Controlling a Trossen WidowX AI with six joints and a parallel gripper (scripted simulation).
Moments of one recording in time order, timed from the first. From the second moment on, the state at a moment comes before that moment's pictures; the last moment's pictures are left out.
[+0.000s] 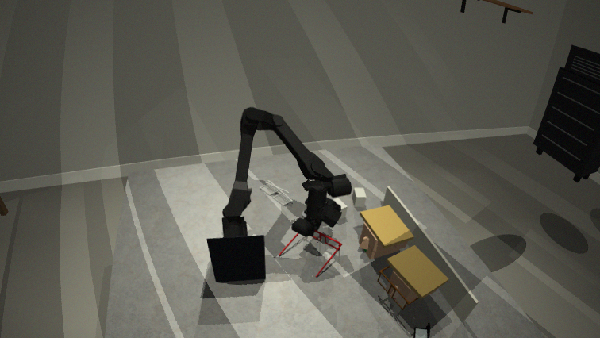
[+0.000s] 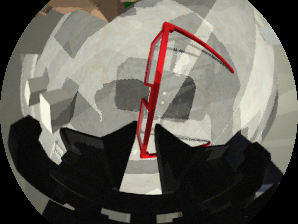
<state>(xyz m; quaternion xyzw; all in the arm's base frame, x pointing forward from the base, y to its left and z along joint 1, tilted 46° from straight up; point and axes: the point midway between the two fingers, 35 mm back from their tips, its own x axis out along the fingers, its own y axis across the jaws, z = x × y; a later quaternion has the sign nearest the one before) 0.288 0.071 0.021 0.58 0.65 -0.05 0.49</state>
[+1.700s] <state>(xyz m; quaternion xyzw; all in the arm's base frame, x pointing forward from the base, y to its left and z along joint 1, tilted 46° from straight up) 0.272 0.030 0.056 0.58 0.65 -0.05 0.49</state>
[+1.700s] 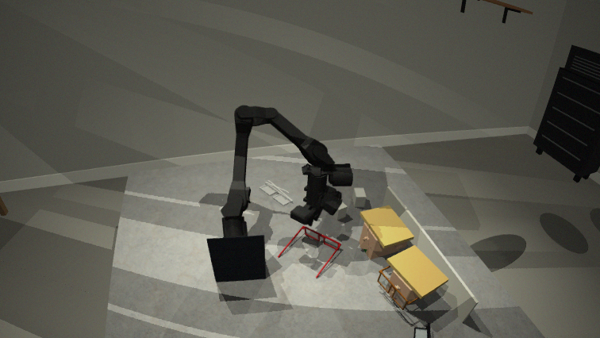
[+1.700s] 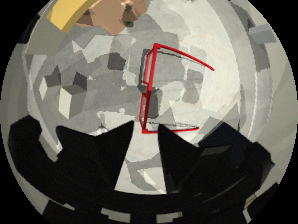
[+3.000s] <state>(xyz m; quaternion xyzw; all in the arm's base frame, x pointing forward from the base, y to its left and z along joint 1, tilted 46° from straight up) 0.281 0.066 0.022 0.57 0.65 -0.05 0.50</state>
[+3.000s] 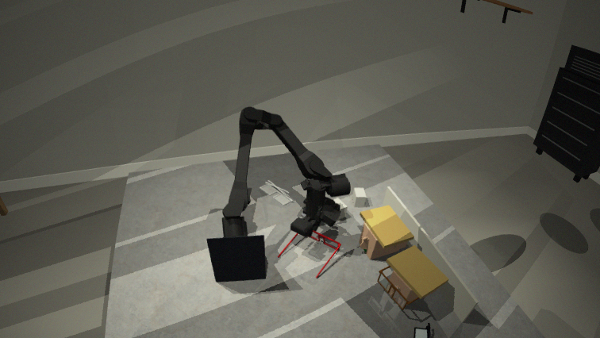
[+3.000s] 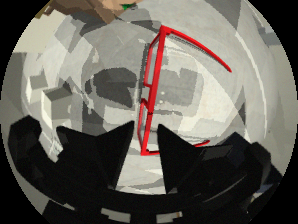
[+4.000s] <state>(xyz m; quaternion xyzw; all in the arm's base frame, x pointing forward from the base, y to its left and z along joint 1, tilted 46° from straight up) 0.281 0.070 0.017 0.57 0.65 -0.05 0.50</state>
